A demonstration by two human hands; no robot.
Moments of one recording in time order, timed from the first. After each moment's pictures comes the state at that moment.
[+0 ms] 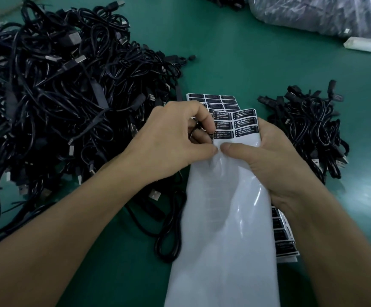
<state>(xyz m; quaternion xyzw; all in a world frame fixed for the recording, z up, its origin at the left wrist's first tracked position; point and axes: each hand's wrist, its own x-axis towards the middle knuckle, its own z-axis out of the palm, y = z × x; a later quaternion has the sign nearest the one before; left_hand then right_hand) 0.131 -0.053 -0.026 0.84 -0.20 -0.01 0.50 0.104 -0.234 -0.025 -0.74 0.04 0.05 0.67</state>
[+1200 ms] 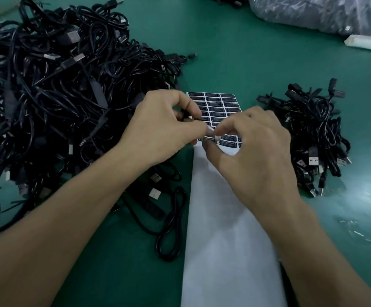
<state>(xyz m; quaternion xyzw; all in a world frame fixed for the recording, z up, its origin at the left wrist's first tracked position) 0.141 -0.051 -0.022 0.81 -0.08 -0.02 0.59 0.092 -0.208 -0.026 -0.94 -0.08 -0.24 0.22</state>
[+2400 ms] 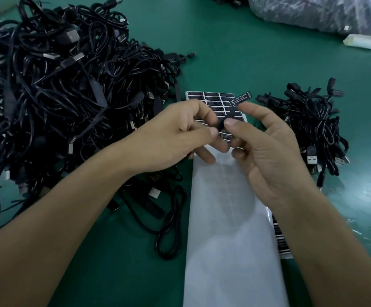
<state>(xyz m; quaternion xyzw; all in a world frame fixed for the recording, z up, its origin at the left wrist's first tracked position) 0.132 -0.052 -0.012 0.73 -0.21 -0.20 0.62 0.102 -0.220 -0.024 -0.62 0.09 -0.03 0.78</state>
